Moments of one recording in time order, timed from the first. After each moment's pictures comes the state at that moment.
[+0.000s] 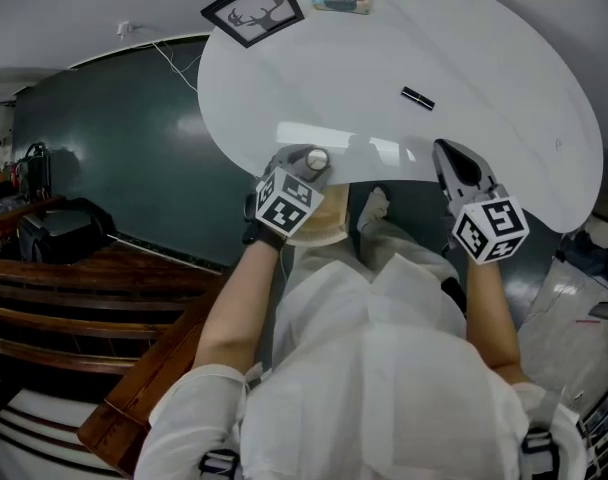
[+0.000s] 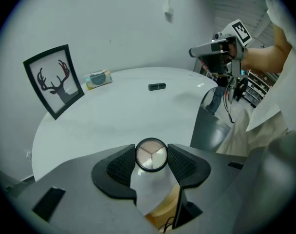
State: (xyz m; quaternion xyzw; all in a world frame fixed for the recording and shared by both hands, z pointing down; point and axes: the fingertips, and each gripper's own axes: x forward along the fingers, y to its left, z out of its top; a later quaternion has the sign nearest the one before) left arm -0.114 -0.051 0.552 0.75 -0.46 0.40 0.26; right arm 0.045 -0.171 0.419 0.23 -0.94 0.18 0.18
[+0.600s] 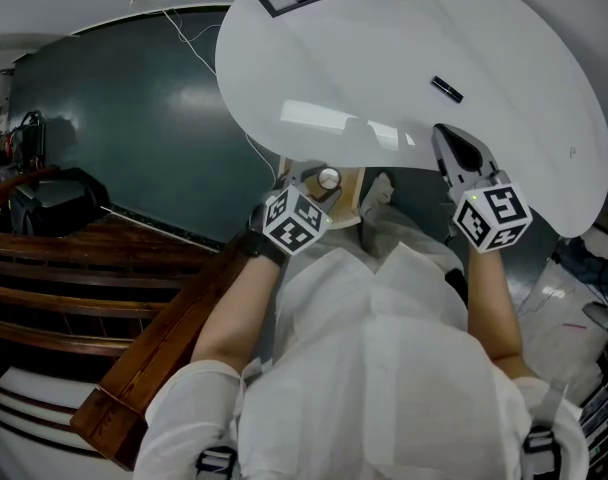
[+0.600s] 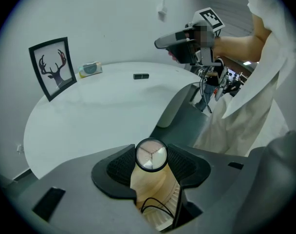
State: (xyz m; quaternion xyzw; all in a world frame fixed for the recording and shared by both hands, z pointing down) left arm -0.096 0.032 0.566 0.77 -0.42 0.40 0.28; right arm -0.013 -0.149 0.426 0.19 -0.95 0.17 0.20
